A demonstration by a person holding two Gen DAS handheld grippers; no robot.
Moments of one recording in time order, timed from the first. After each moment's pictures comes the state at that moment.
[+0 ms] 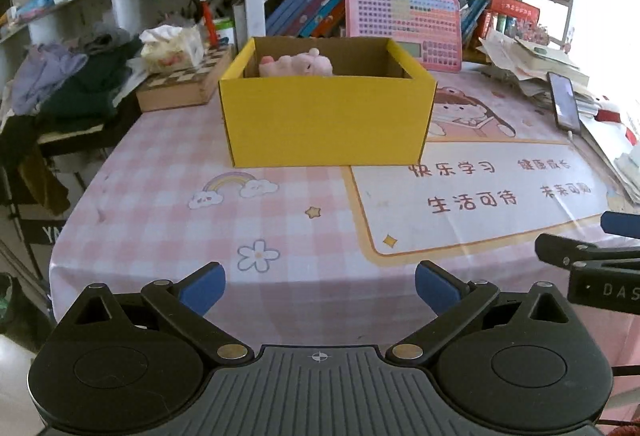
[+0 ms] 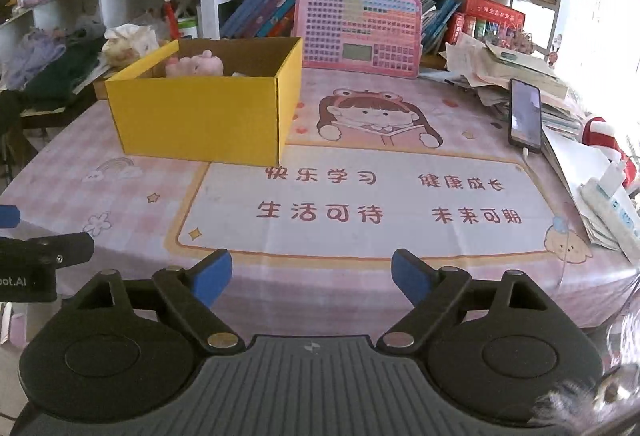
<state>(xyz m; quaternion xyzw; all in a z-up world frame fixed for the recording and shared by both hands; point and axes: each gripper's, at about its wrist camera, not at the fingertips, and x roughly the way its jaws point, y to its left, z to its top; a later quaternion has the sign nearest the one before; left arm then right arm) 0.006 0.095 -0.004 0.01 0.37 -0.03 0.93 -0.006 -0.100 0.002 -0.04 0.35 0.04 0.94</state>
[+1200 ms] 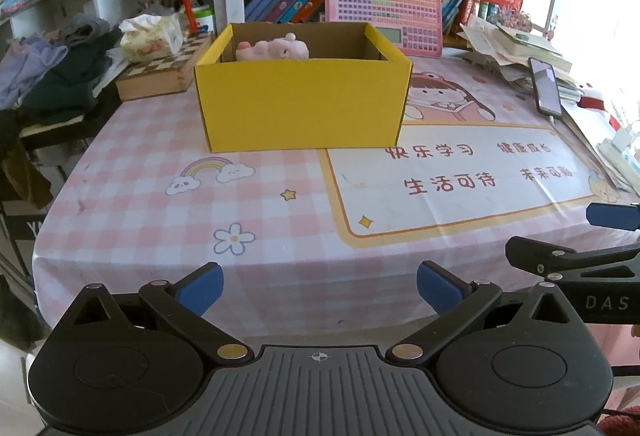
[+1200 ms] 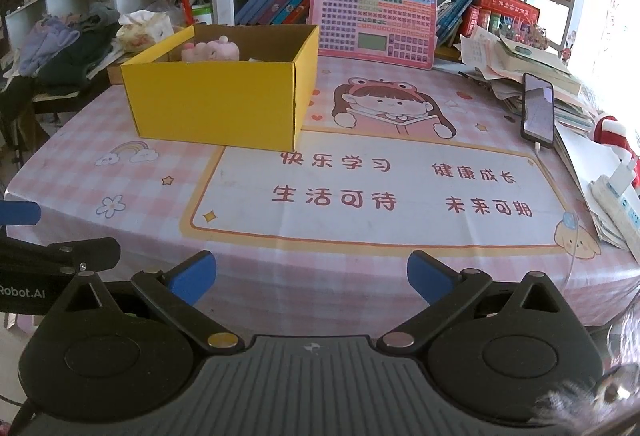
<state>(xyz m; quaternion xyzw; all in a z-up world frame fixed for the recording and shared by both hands) 0.003 0.087 -0.008 0.01 0.39 -0.06 0.92 -0.010 -0.097 0.001 -0.04 0.36 0.06 0.93</state>
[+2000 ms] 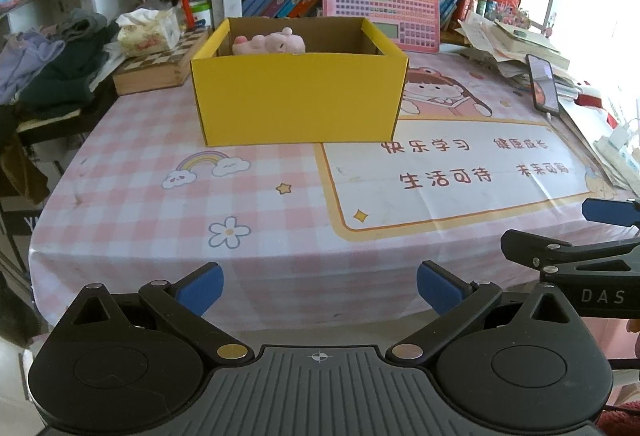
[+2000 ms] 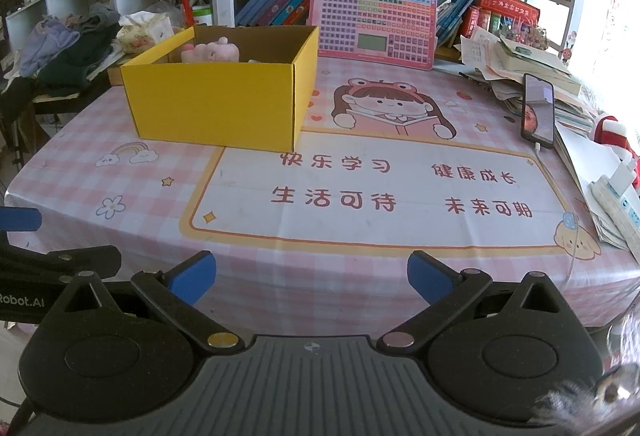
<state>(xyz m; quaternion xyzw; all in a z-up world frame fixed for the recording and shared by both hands) 0.001 0.086 -0.007 0.00 0.39 -0.06 0.92 -0.010 -0.098 0.000 -0.04 0.36 0.06 0.93</state>
